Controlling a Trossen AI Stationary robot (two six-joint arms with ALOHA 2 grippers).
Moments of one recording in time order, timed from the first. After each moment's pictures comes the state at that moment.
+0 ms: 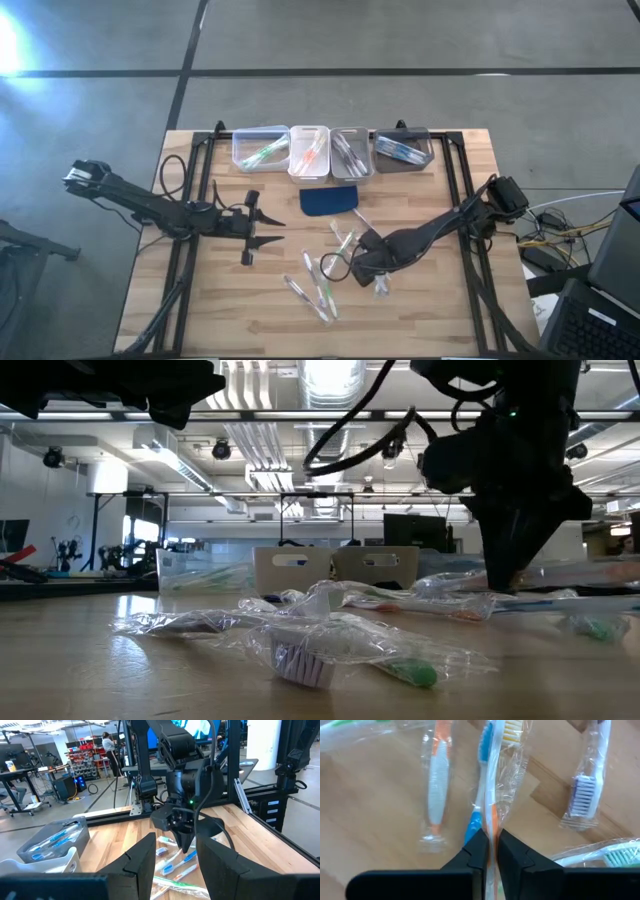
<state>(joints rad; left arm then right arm) -0.29 0.90 0.35 0.56 -0.24 0.13 0.38 1.79 1.11 -0.74 0.15 1.30</state>
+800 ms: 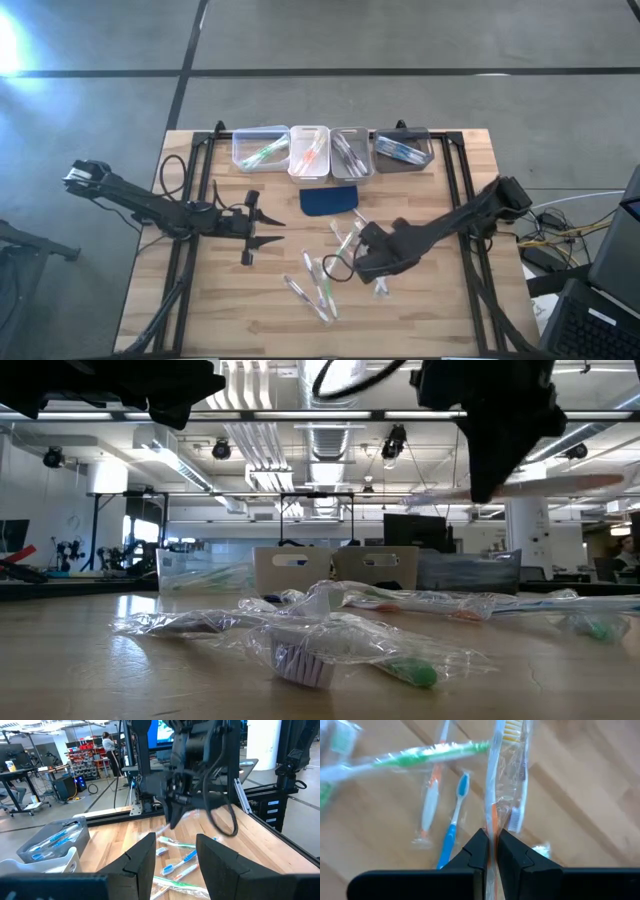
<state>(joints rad) -0.29 0.90 0.35 0.56 -0.24 0.13 0.41 1.77 1.38 -1.15 0.34 1.22</state>
